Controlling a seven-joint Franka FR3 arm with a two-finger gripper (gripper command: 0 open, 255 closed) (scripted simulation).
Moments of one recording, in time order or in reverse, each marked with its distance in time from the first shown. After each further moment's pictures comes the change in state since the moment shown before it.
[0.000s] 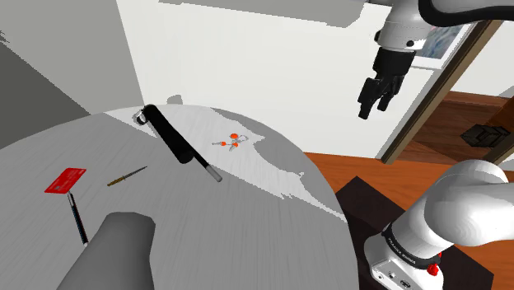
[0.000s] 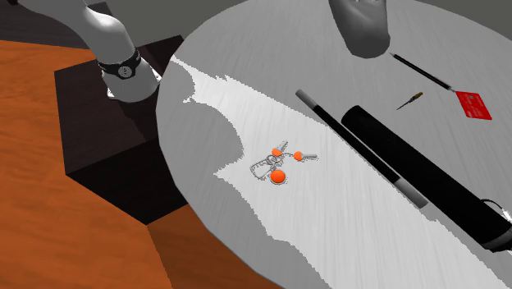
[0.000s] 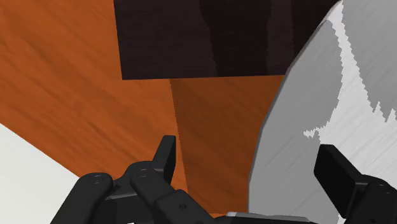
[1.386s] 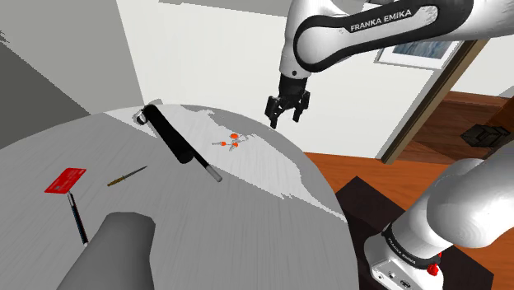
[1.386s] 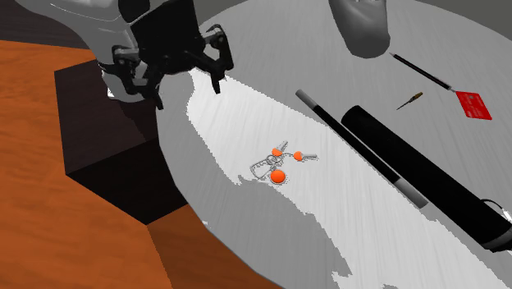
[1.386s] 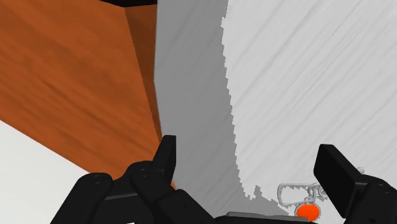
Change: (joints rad) arm 0.057 0.606 0.196 0.182 0.078 0.506 0.263
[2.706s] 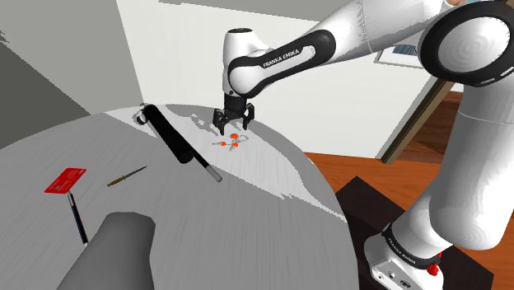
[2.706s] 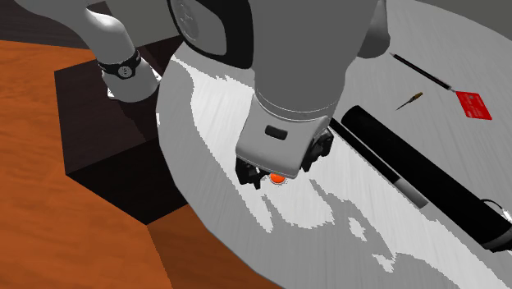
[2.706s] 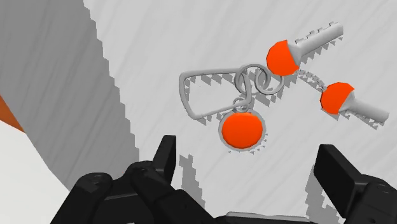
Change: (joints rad) arm 0.071 0.585 0.044 0.448 -0.148 0.185 0.221
